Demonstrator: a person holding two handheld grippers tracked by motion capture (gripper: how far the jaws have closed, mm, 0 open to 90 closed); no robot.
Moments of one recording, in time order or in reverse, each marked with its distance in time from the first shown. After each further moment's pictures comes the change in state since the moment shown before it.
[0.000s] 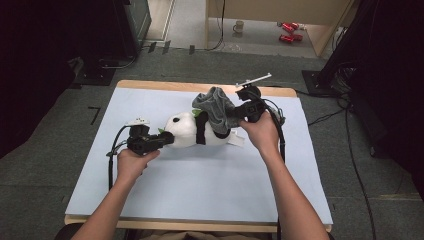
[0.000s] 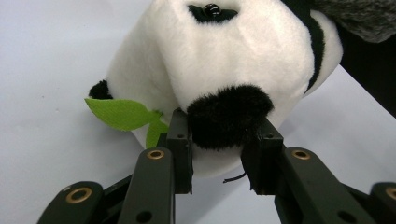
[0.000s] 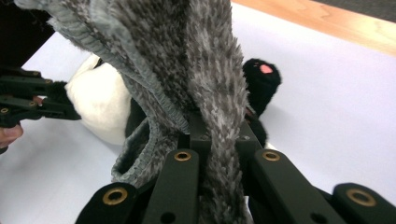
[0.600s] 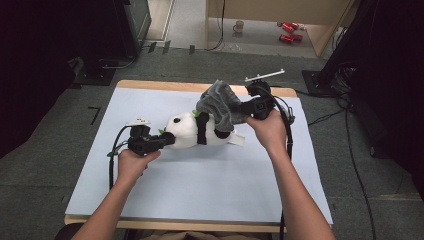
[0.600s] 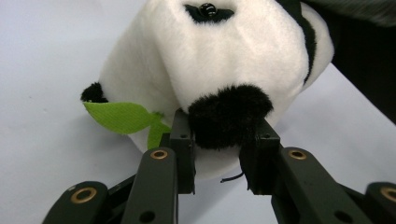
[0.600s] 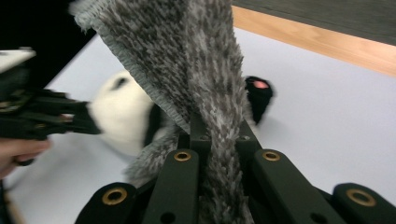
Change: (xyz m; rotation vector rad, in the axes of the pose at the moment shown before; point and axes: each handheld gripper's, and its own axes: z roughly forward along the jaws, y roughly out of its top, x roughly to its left) left arm -0.005 0.002 -0.002 0.012 -0.028 -0.014; right arm 0.004 0.003 -0.029 -0.076 0.062 0.012
